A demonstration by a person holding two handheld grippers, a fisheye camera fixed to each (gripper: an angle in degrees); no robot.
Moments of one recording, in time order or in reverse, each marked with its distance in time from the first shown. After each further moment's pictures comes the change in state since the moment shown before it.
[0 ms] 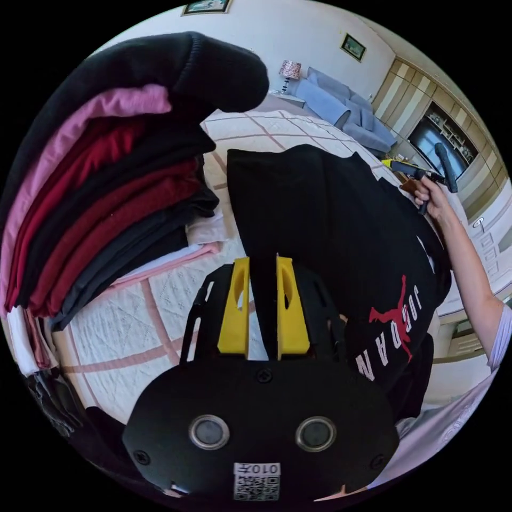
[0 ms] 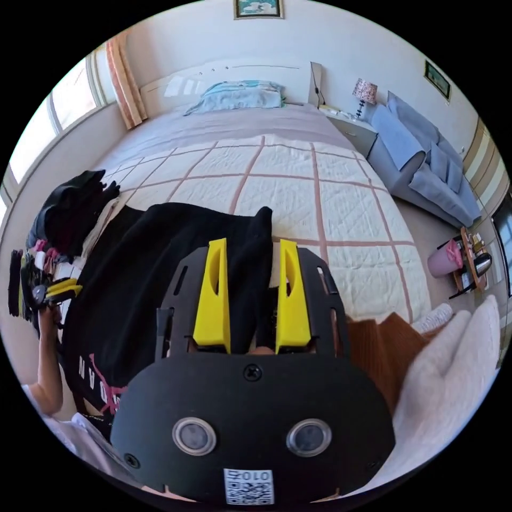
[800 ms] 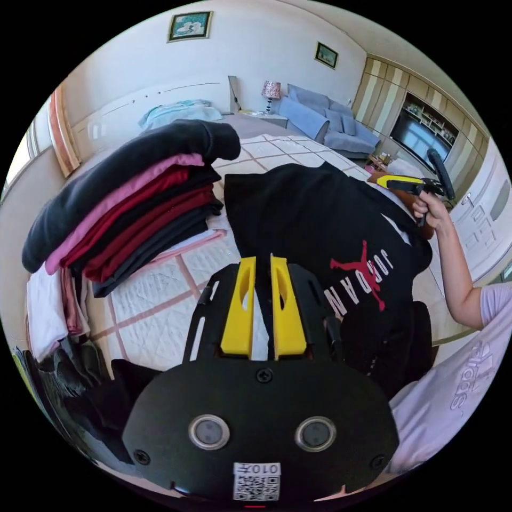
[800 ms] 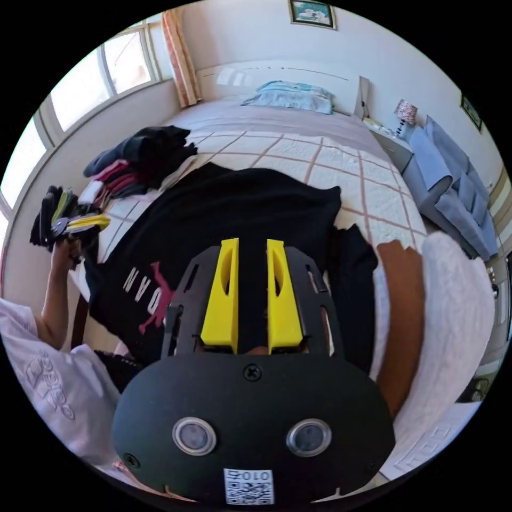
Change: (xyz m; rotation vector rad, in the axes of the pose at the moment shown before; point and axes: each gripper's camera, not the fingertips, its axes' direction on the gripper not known) left arm 0.057 0.102 -0.071 0.097 -0.026 0.106; right arm -0.080 0.154 -0.107 -0.028 -0.127 -0.207
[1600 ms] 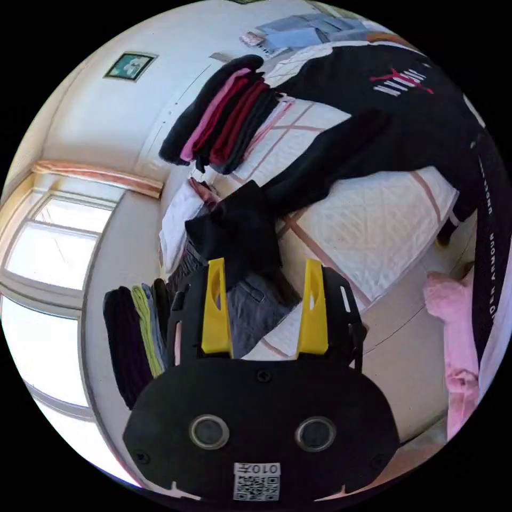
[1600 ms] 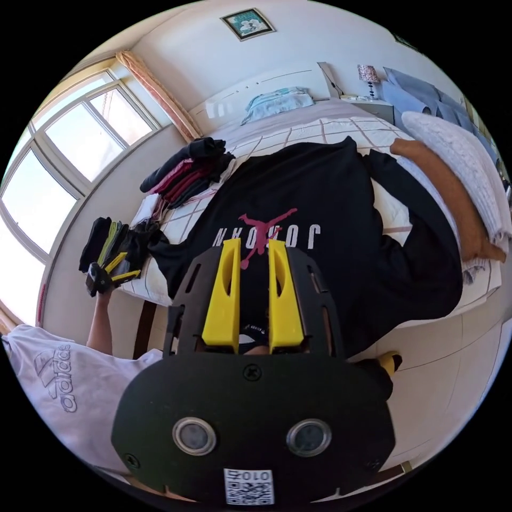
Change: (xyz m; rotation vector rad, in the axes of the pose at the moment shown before) left arm 0.047 0.246 -0.054 -0.278 -0.761 0.366; right arm -0.090 0.220 -0.077 0.152 -0.237 0.286
